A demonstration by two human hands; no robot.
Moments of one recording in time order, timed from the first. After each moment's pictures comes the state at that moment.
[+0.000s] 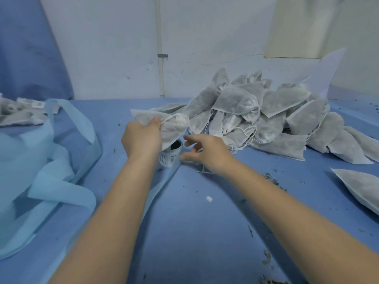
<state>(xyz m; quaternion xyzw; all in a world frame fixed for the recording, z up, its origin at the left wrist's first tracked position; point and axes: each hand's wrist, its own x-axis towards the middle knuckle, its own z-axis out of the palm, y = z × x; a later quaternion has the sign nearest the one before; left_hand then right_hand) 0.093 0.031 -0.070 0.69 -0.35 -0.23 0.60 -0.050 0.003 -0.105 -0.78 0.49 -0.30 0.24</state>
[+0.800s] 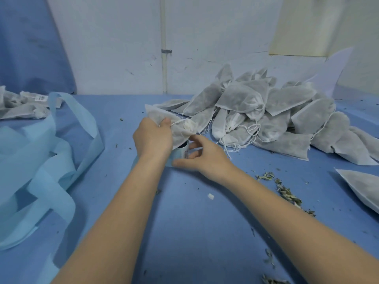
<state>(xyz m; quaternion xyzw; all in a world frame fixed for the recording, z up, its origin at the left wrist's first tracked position) 0.080 0.030 -0.078 0.71 -0.40 -0.19 0.54 -0.045 0.018 -0.121 -0.73 0.48 -0.35 0.34</state>
